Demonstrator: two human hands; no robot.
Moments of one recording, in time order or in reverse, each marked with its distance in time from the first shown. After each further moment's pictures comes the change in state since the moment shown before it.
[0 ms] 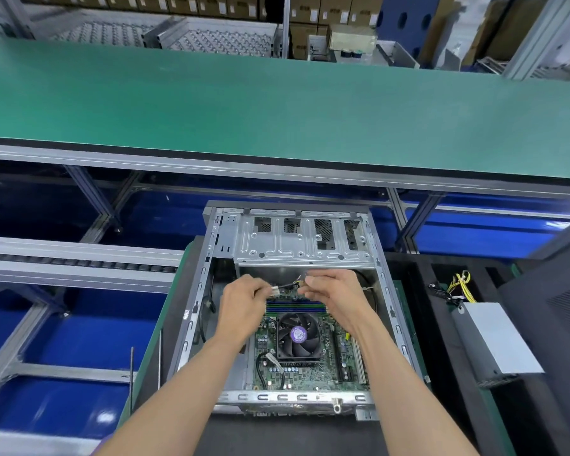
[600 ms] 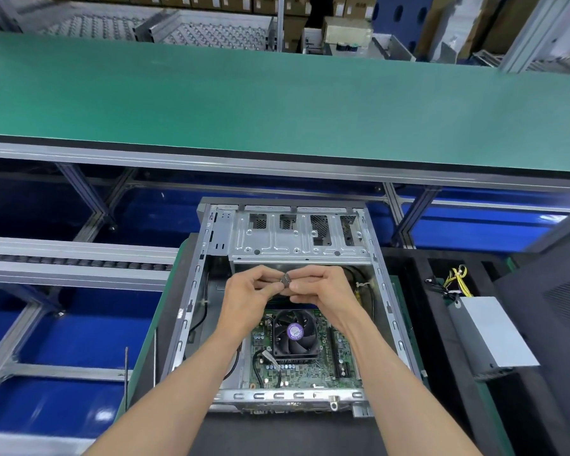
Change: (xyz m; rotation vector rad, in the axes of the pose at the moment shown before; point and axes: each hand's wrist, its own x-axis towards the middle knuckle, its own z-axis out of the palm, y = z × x) left_hand 0.000 0.013 0.003 -0.527 -0.106 -0.002; right_hand -0.003 0.001 0.011 -0.017 -0.123 -0.002
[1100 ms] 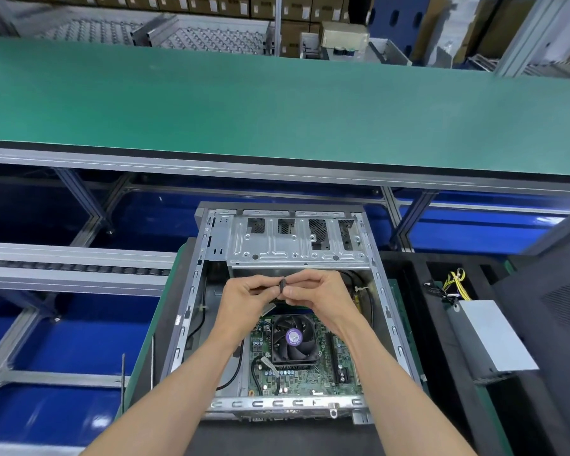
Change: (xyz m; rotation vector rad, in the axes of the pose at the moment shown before) left_hand 0.003 -0.002 -0.003 -0.188 -0.039 -0.042; right_hand 0.000 0.000 0.005 0.028 -0.020 -0.043
